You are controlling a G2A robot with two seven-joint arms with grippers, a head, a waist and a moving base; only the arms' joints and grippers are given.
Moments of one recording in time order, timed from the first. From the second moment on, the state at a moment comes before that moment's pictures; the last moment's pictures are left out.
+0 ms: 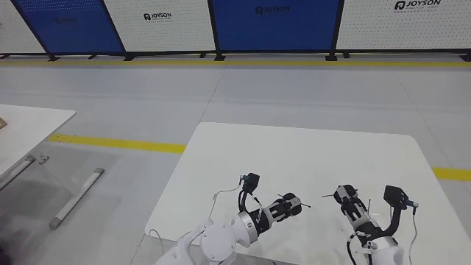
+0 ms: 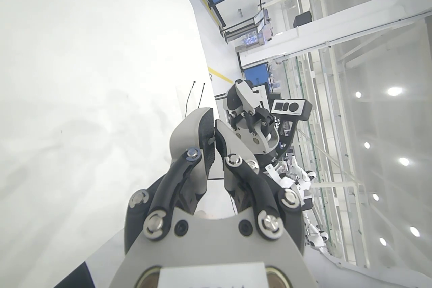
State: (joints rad) left arm 1.48 -1.16 -0.95 -1.88 -0.05 0.12 -0.24; right arm -1.68 -1.00 1.21 -2.02 -0.23 0.22 0.04
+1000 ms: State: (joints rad) left arm 1.48 -1.16 -0.95 -1.88 -0.05 0.12 -0.24; right arm -1.73 -1.00 1.32 -1.99 -0.10 0.08 0.16
